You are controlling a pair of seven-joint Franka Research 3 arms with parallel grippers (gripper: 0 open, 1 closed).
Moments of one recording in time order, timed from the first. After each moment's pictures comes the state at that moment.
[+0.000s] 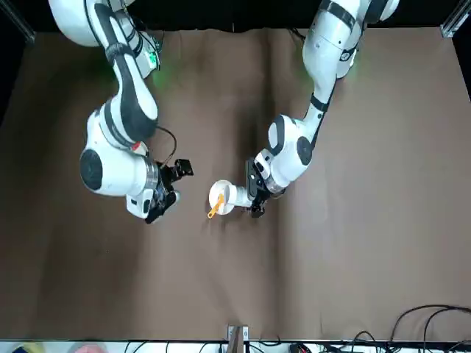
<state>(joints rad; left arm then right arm) -0.66 0.70 0.01 -1.71 -0.88 2.72 1.64 0.39 0.50 -0.05 -1.45 0.50 1.81 -0.28</state>
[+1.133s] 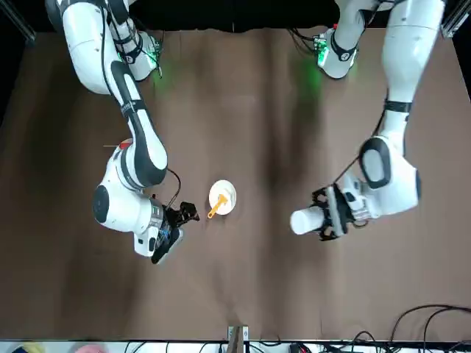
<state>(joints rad) -0.06 0.53 -0.08 -1.71 -0.88 2.18 1.78 0.37 0.75 -0.04 -1.29 0.58 2.11 -0.50</state>
